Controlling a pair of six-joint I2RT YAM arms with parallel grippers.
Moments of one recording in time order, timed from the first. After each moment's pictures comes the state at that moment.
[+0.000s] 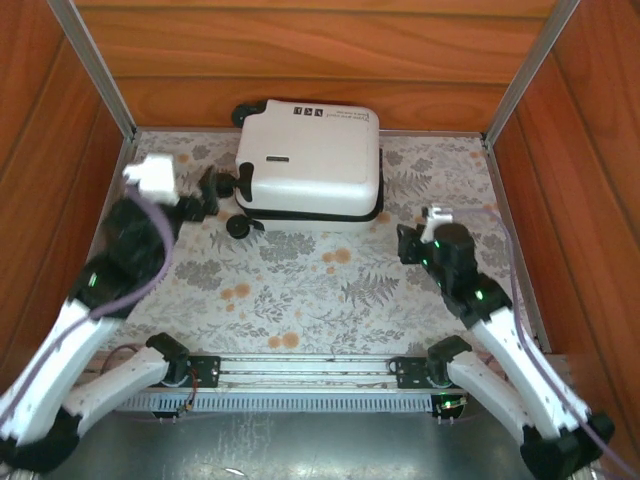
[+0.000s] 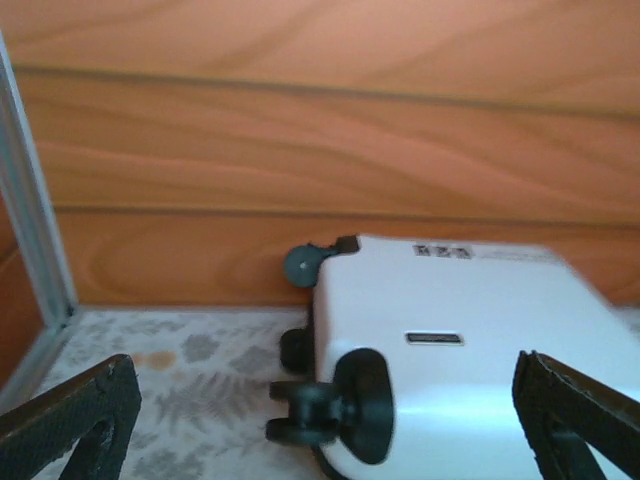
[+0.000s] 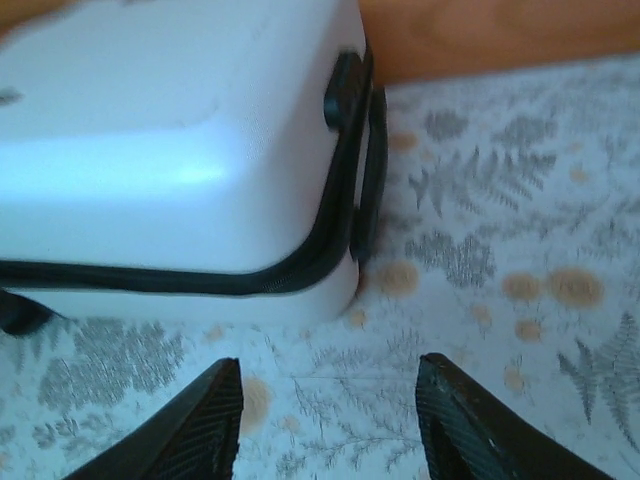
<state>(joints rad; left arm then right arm) -0.57 0.89 1.16 -0.45 -0.46 -0.13 0.48 0.78 0.72 -0.47 0.14 0.31</state>
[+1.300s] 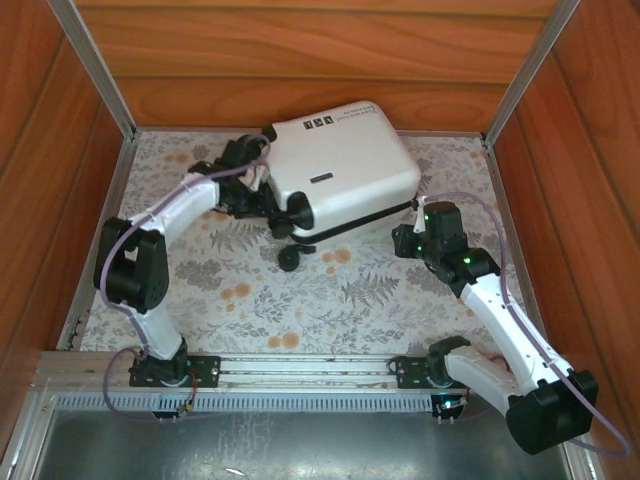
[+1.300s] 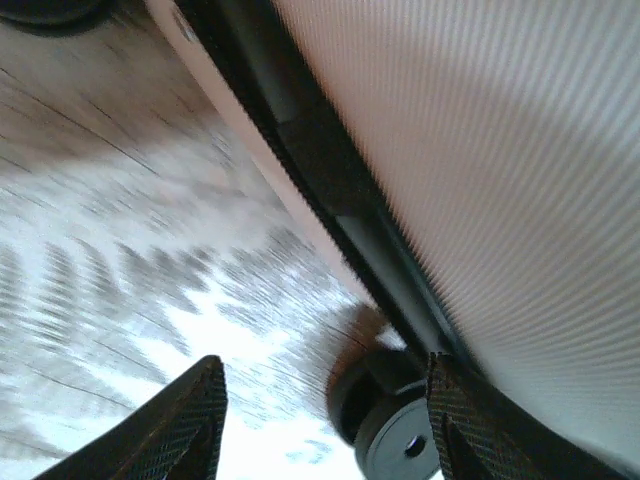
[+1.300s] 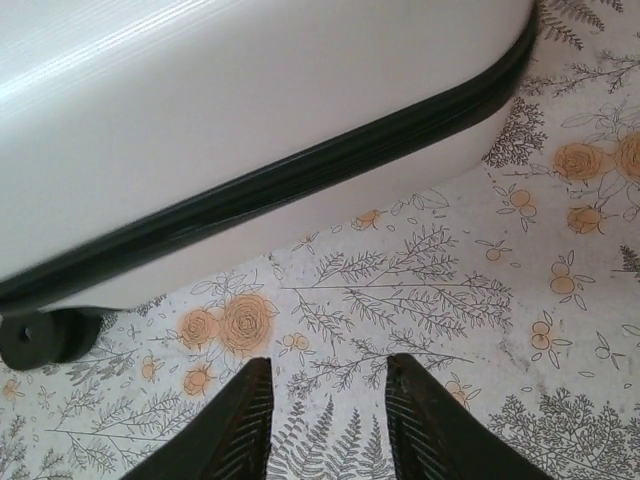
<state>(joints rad) -0.44 1.74 1.32 -0.72 0.30 -0.35 0.36 0.94 0.78 -0.59 -0.04 0.33</state>
